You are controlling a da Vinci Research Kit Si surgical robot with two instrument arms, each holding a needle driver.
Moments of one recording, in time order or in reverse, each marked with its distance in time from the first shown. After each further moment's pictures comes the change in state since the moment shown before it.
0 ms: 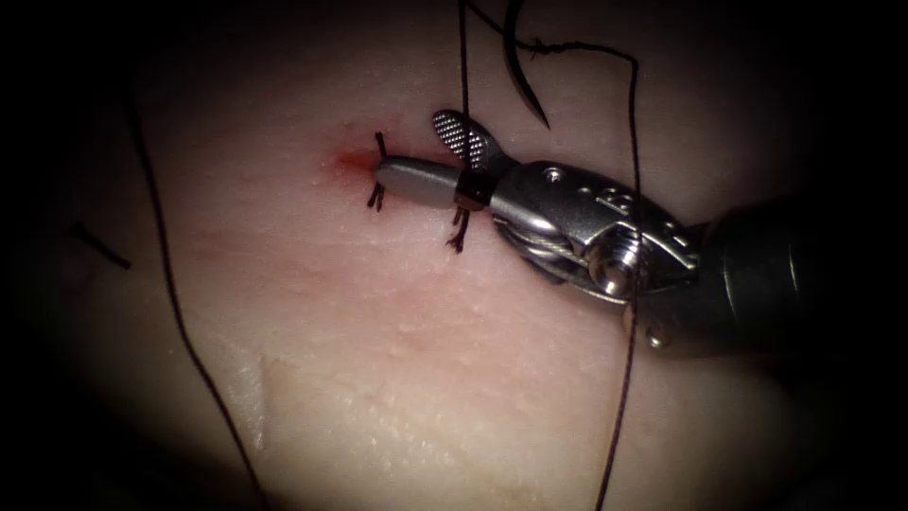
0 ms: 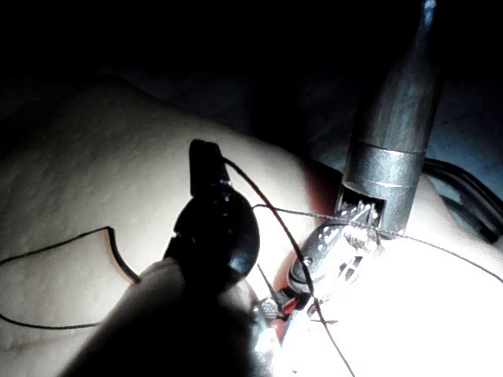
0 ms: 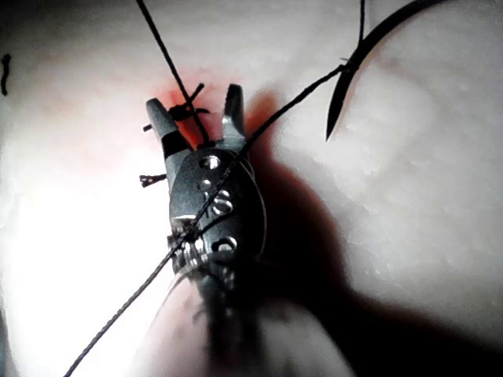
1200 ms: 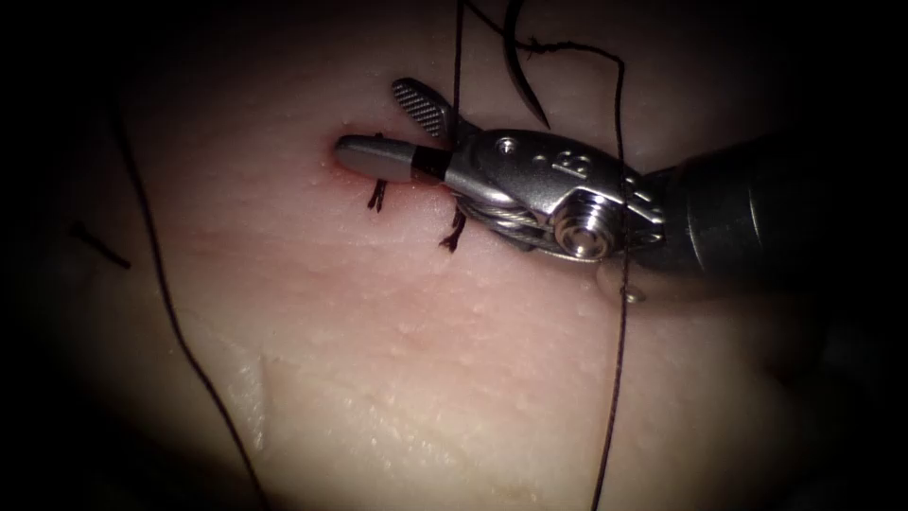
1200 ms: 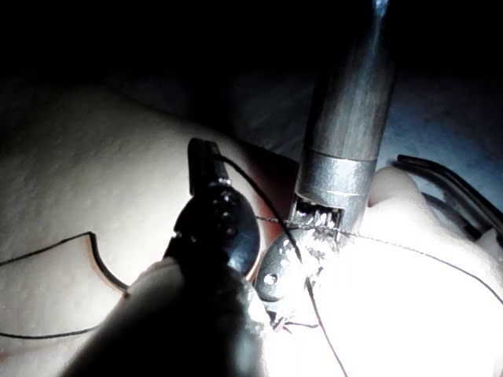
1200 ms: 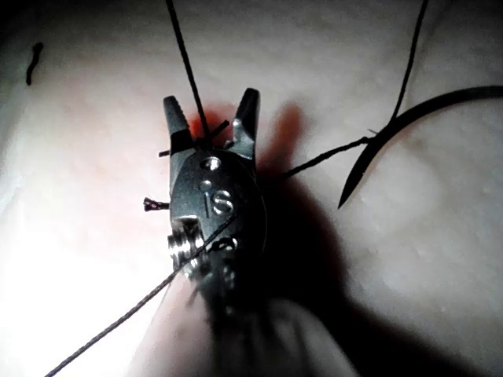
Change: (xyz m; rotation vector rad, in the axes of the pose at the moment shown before) right arm 0.002 0.000 0.002 0.021 0.050 -0.131; left arm 0.001 0.002 0.000 -0.008 0.018 0.011
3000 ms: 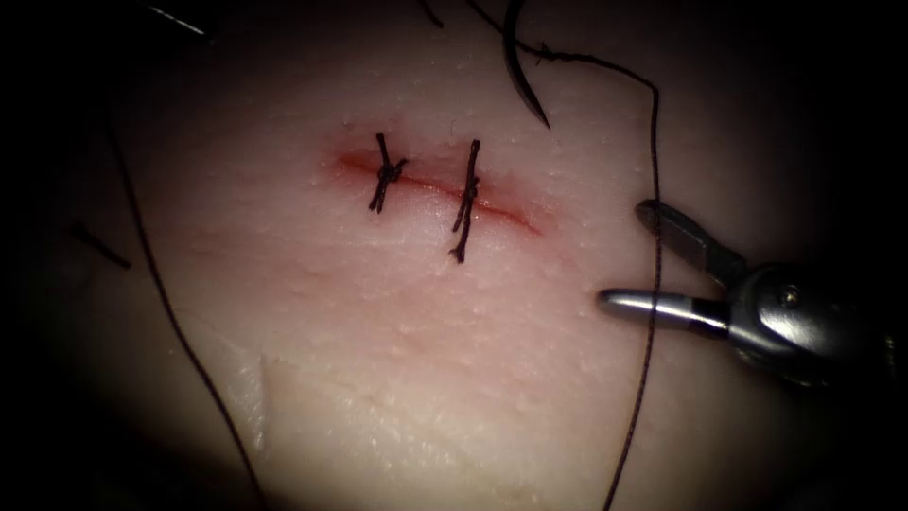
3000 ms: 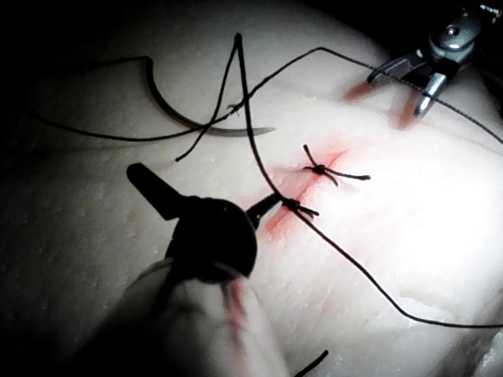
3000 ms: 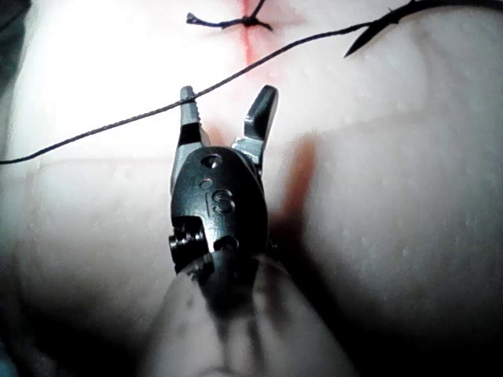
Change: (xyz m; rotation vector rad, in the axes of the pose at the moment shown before) right arm -0.001 0.002 -0.020 0.106 -0.014 -0.254; left arm -0.015 0.000 -0.010 0.090 -0.314 -0.121
